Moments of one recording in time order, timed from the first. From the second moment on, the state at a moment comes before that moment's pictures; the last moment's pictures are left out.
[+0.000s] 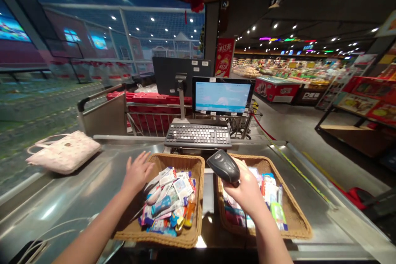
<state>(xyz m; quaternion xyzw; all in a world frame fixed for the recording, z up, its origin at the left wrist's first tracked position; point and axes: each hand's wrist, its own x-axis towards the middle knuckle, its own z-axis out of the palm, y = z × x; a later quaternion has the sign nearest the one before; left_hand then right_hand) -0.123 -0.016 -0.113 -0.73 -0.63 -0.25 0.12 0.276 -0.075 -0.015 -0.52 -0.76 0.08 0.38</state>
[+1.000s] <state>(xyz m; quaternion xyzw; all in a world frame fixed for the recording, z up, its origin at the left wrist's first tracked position) 0.246 0.094 -0.149 -0.95 -0.30 -0.06 0.09 0.457 -0.098 -0.028 -0.64 -0.65 0.00 0.42</state>
